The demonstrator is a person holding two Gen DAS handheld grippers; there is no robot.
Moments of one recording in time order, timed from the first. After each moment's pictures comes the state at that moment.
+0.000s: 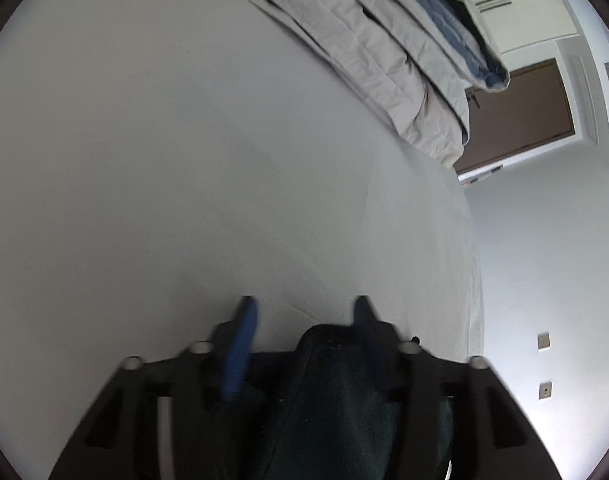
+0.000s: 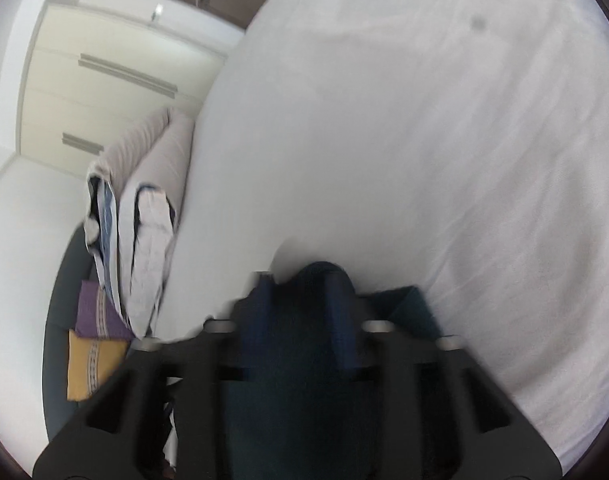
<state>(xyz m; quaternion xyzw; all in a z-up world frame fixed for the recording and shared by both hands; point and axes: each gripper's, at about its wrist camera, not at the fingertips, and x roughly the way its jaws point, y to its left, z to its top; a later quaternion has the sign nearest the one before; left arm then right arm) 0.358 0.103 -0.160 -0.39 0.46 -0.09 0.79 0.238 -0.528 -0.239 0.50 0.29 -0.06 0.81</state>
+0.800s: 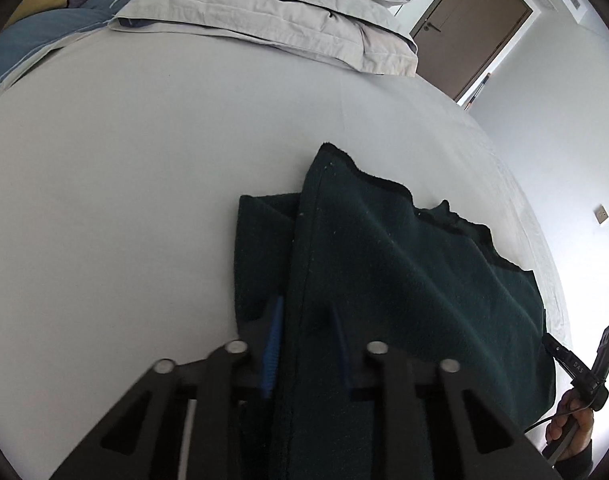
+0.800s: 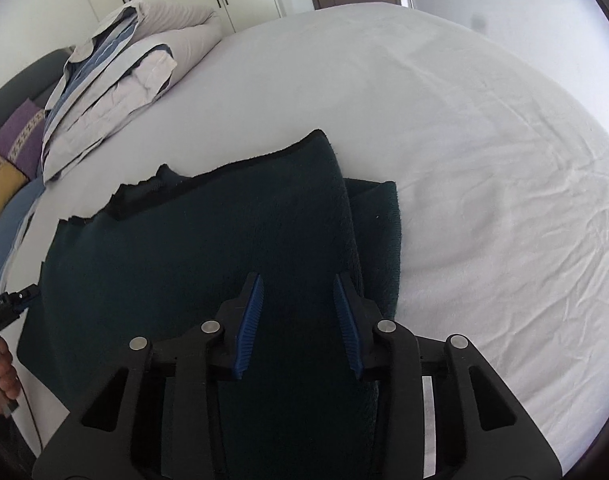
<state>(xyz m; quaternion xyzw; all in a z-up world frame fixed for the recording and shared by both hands) 0.256 0.057 -0.150 -0.17 0.47 -0.10 0.86 0.152 -0.434 -0.217 0.17 0.40 -0.07 0.90</state>
